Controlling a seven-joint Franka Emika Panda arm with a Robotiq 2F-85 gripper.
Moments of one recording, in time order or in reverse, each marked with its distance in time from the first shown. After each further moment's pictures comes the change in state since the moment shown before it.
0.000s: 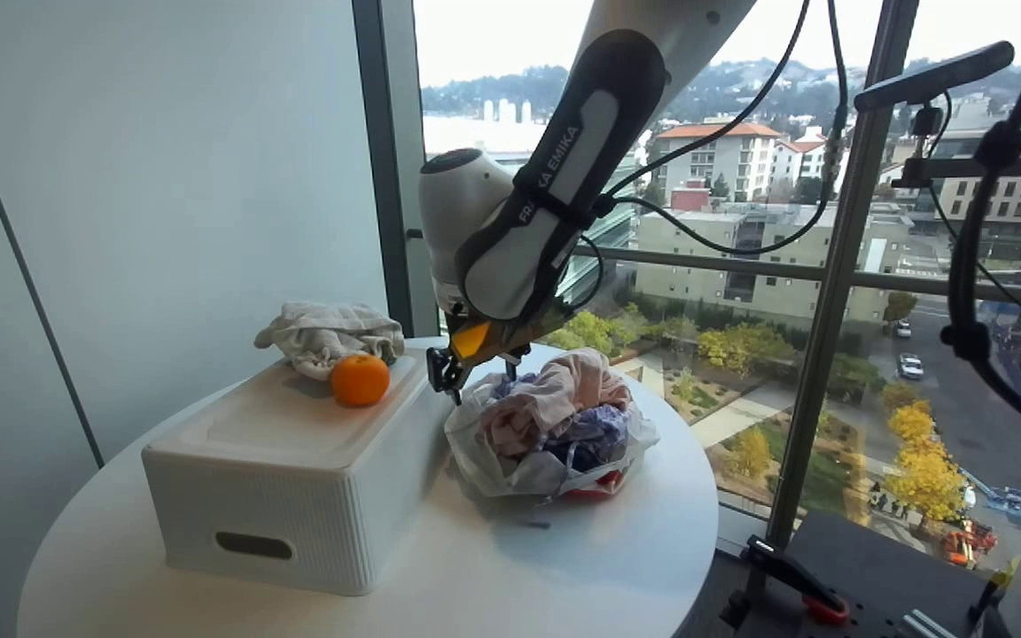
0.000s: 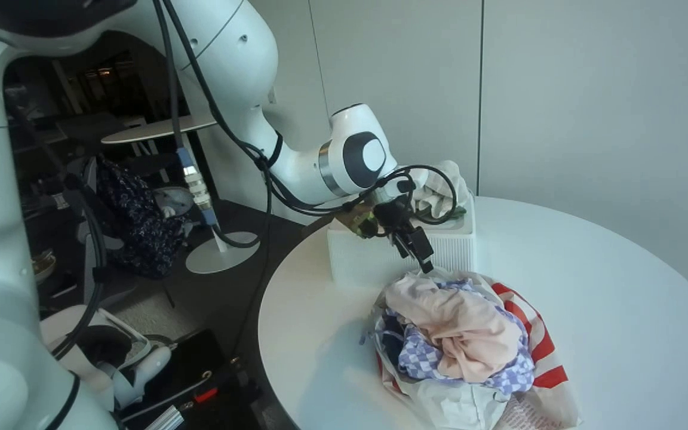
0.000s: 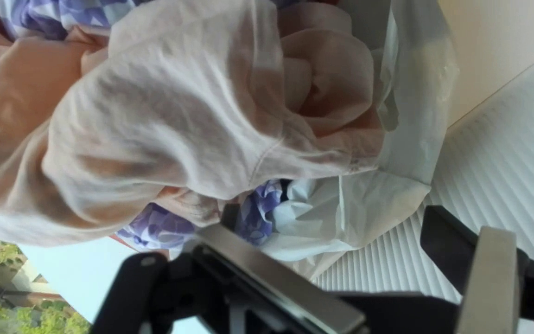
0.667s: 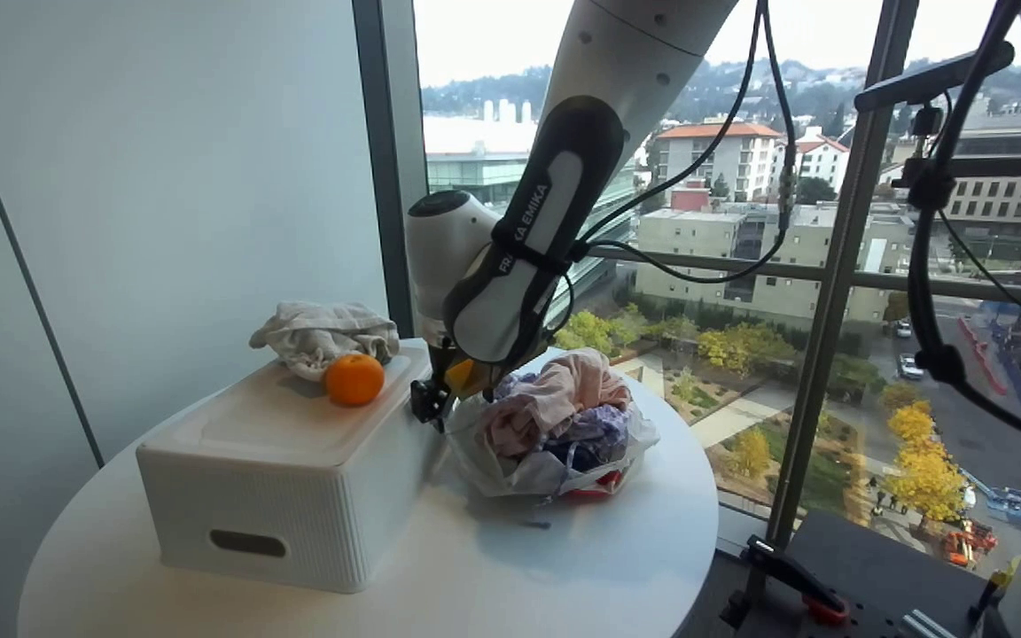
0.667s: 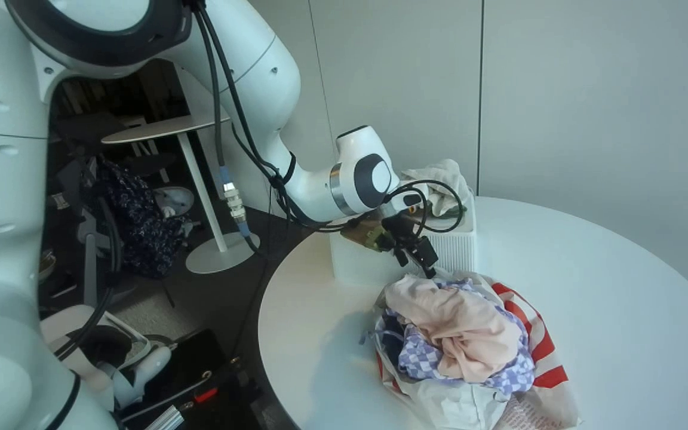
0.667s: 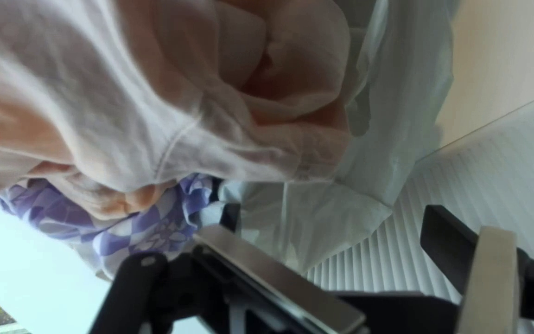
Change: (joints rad) arm 0.024 0.136 -0.011 0.067 -0.004 0.108 -0.137
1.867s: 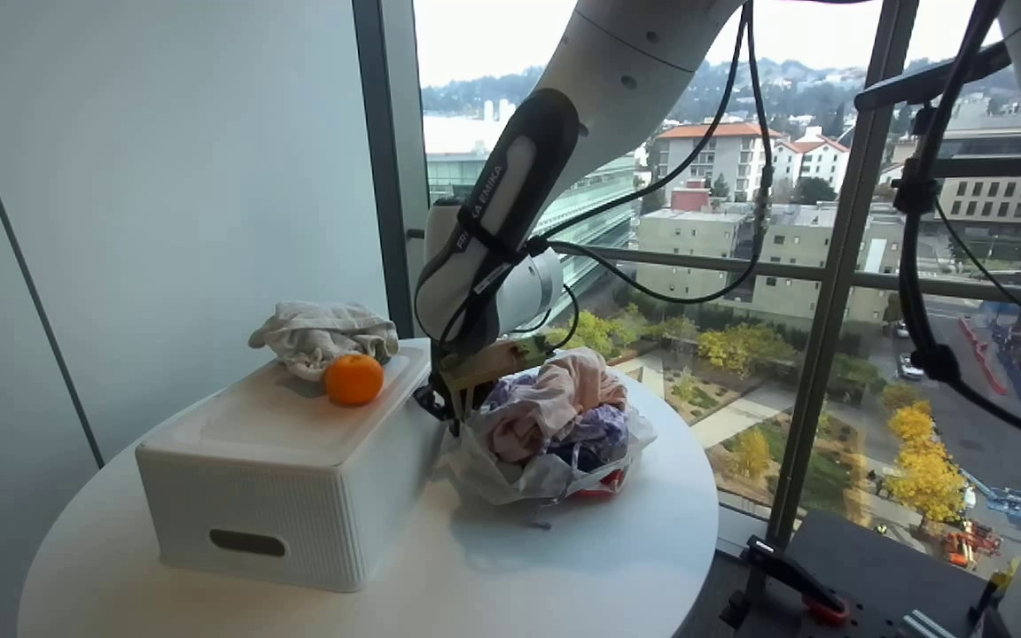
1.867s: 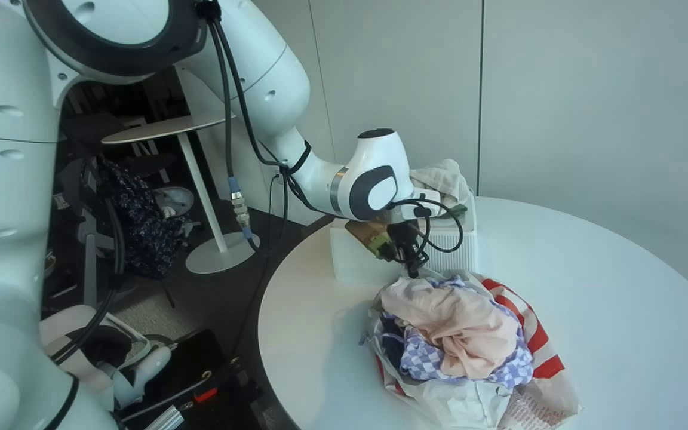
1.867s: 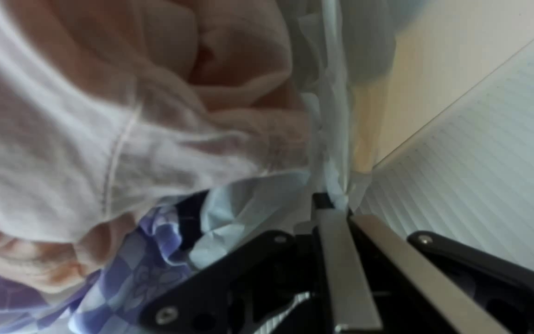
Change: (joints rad) arm -0.070 0.031 0.075 0.017 0.433 0.012 -0.272
